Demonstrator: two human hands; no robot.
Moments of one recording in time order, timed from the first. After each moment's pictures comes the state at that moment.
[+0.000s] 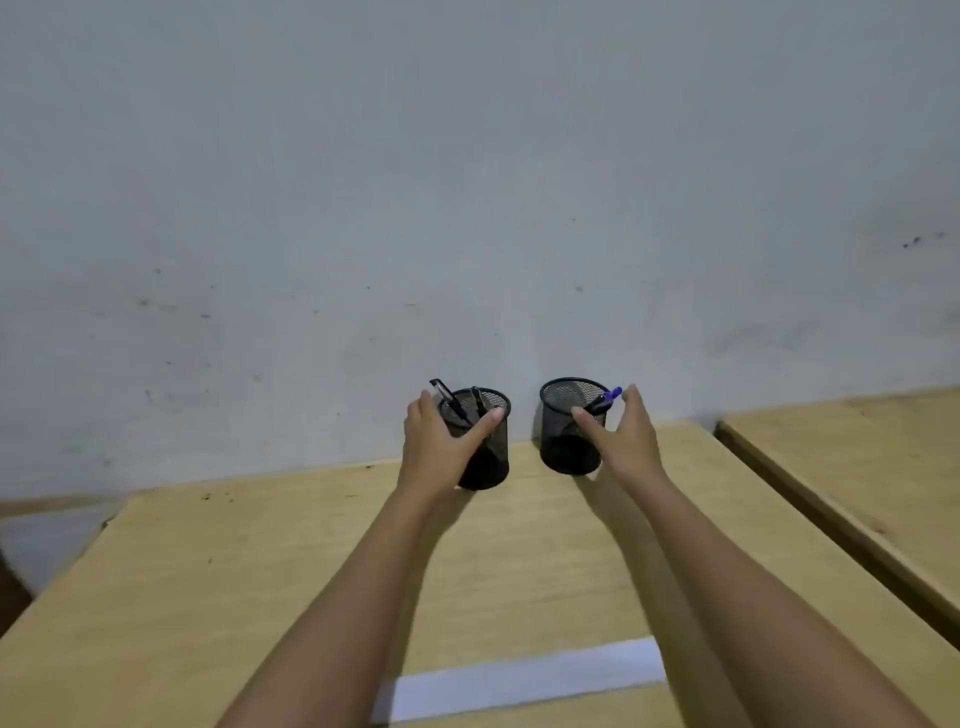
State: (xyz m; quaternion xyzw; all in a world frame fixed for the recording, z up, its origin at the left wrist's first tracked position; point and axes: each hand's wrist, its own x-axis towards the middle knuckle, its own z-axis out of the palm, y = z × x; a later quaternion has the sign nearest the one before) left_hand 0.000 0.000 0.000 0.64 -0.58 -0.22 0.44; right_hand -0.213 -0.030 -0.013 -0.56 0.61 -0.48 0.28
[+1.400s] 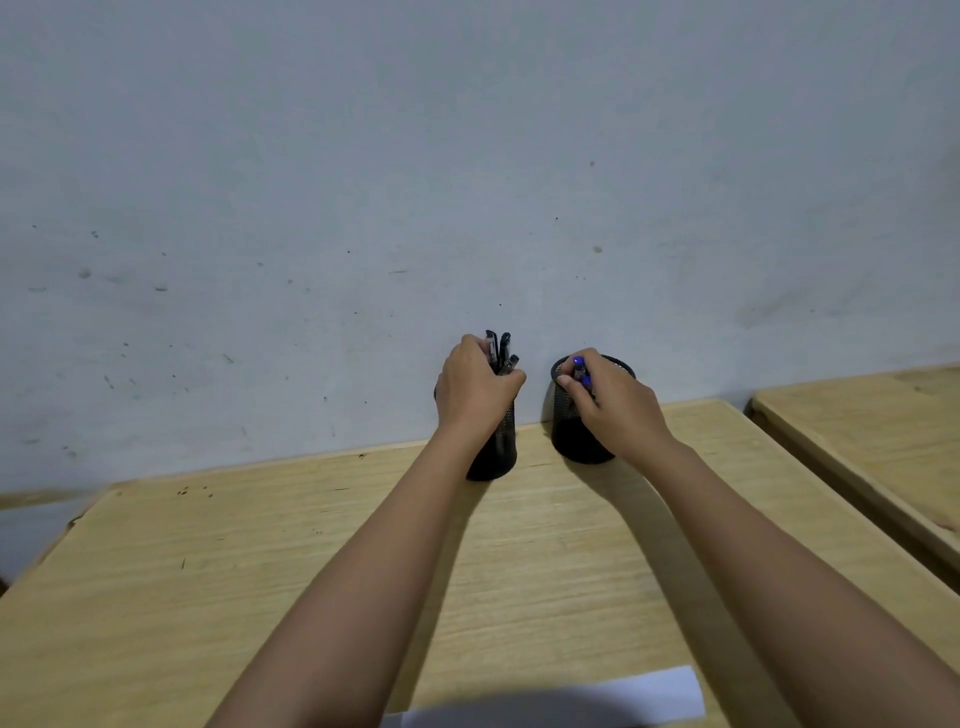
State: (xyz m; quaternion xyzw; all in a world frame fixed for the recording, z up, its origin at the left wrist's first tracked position) left_hand -0.036 -0.058 0.022 0.65 -0.59 -0.17 0.45; right_hand -0.195 -0.053 0.003 -0.76 0.54 -0.36 0.03
